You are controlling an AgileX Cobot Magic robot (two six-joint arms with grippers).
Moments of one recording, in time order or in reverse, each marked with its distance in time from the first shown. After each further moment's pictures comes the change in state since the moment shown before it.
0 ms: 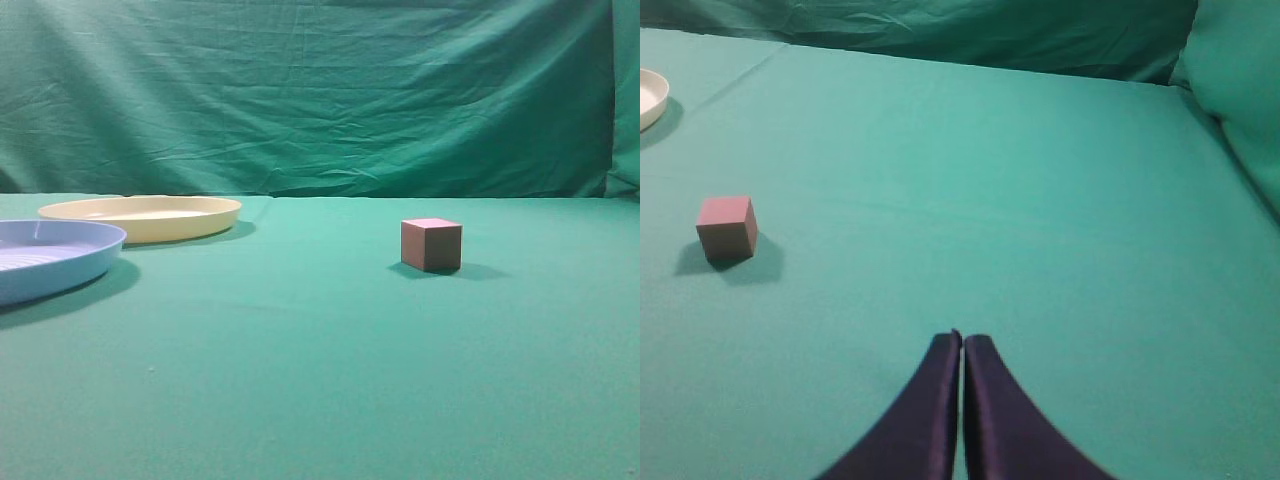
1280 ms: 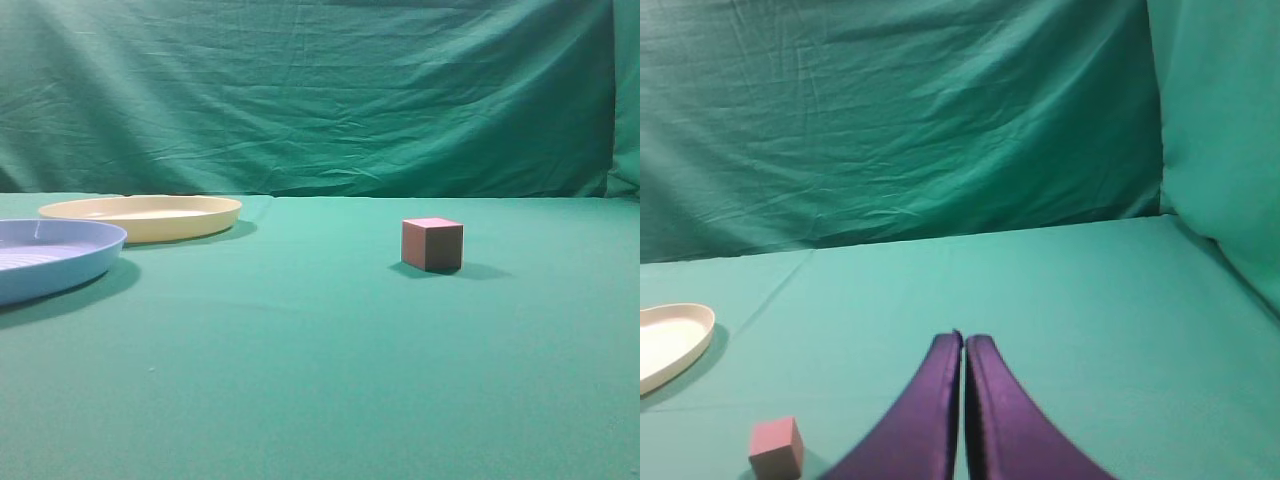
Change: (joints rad) left arm 0.000 0.000 0.000 0.000 0.000 0.000; right arm 0.000 0.000 -0.029 0.212 -0.256 0.003
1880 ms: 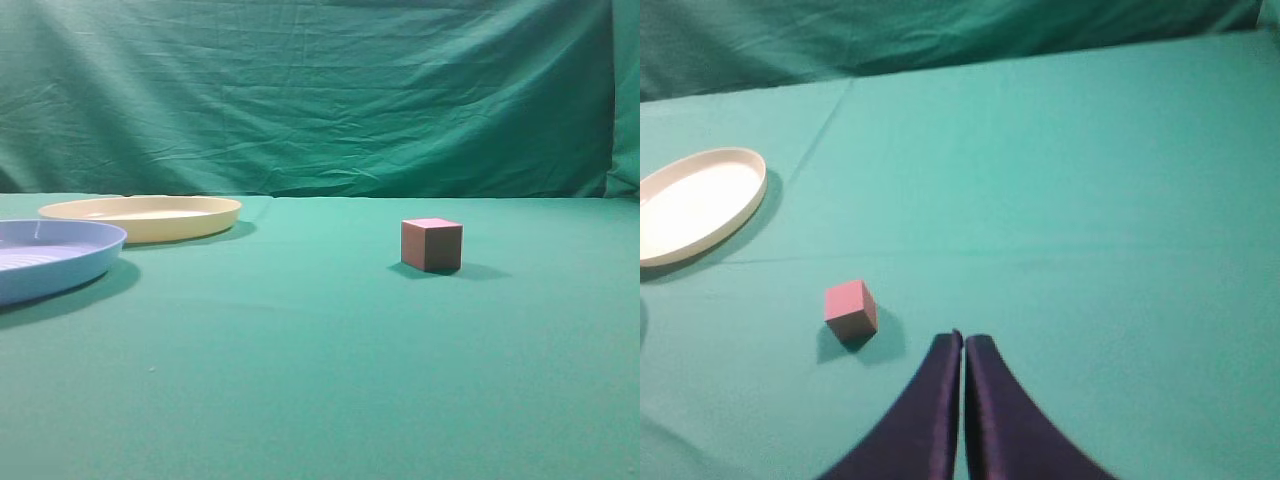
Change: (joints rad) left arm 0.000 0.000 0.000 0.000 0.000 0.000; right arm 0.000 0.428 -0.286 0.140 0.287 -0.089
